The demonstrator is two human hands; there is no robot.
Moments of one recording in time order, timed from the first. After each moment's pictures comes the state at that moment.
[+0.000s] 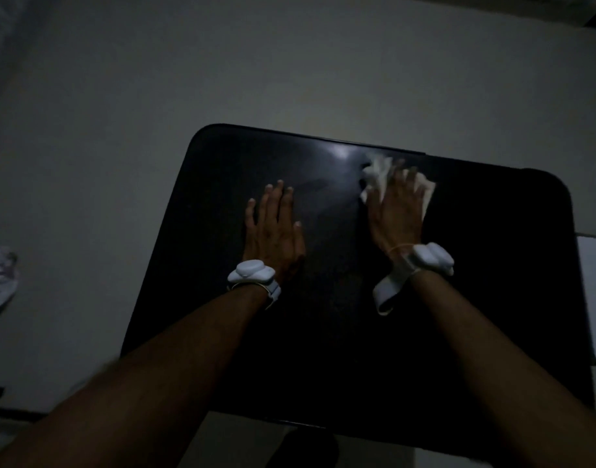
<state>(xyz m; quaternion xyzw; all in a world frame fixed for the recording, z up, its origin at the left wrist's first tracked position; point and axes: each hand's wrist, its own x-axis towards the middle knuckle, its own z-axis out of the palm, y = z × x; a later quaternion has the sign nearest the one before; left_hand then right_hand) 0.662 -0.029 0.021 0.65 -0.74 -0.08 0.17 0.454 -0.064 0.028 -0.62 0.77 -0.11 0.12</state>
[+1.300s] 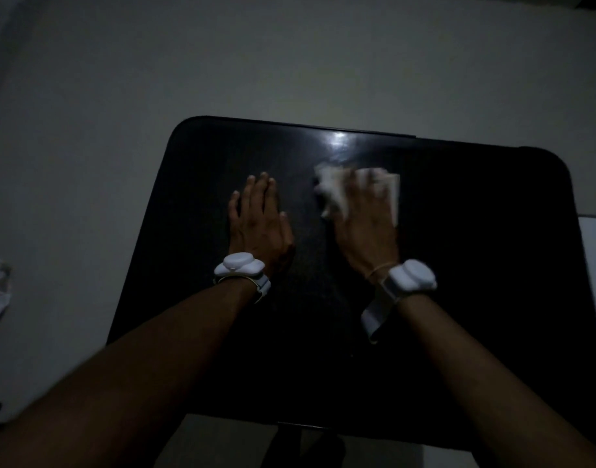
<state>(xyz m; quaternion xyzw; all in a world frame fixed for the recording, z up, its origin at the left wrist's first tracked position) 0.658 -0.032 0.025 0.66 -0.73 -0.05 0.15 0.474 -0.028 0.019 -0.73 0.67 -0.10 0.07</state>
